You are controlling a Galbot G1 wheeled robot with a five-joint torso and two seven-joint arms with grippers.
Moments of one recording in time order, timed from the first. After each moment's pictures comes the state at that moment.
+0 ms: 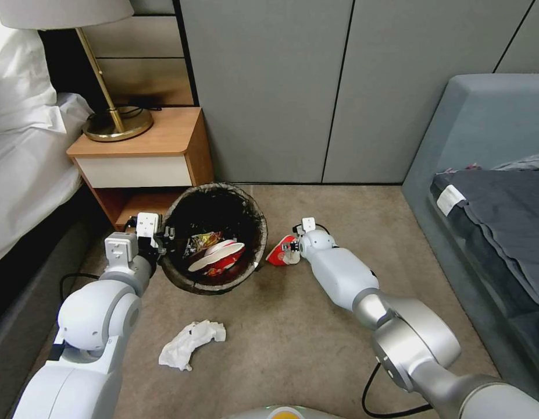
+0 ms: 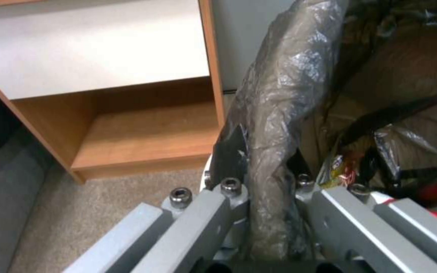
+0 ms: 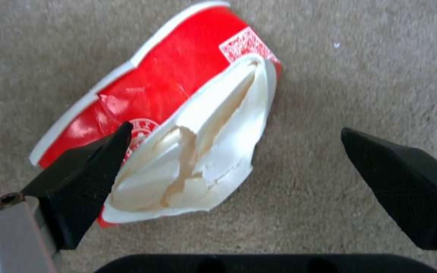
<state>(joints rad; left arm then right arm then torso) 1.30 -1.25 -0.63 -2.21 -0.29 0.74 -0.07 -0.36 1.61 -0.01 0.43 0.49 -0.47 0.14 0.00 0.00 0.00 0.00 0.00</state>
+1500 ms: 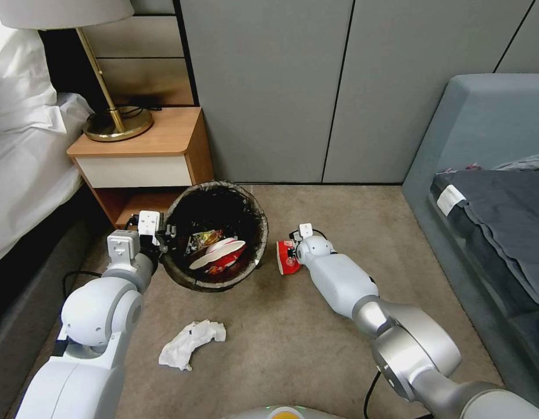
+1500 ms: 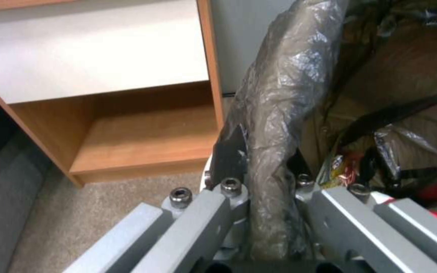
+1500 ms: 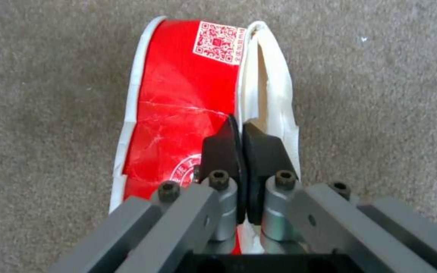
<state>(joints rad) 1.28 -1.25 -0.63 -2.20 -0.28 0.74 -0.06 -0.38 1.61 -0.01 0.47 0.46 -0.49 0.11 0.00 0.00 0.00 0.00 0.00</state>
